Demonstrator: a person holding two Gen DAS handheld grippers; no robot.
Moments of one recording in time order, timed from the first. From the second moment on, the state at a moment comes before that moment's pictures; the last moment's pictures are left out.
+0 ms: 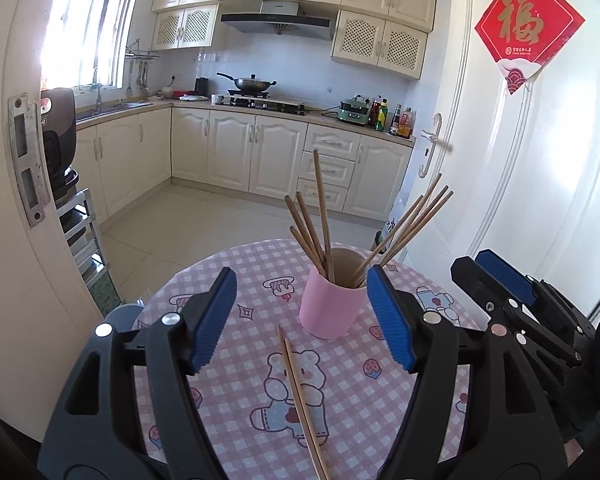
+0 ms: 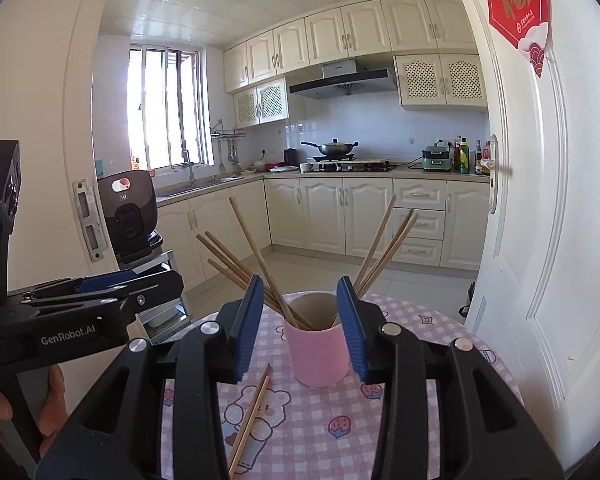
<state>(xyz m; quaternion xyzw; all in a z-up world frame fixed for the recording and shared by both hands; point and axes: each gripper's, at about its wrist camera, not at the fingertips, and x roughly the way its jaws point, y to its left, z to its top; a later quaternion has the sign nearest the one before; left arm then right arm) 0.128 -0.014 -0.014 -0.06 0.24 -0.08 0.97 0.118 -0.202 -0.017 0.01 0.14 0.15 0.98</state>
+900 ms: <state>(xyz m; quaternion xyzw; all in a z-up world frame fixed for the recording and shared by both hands) 0.182 0.014 -0.143 -0.10 0.47 -0.06 0.88 0.152 -0.186 -0.108 0.03 0.30 0.16 0.94</state>
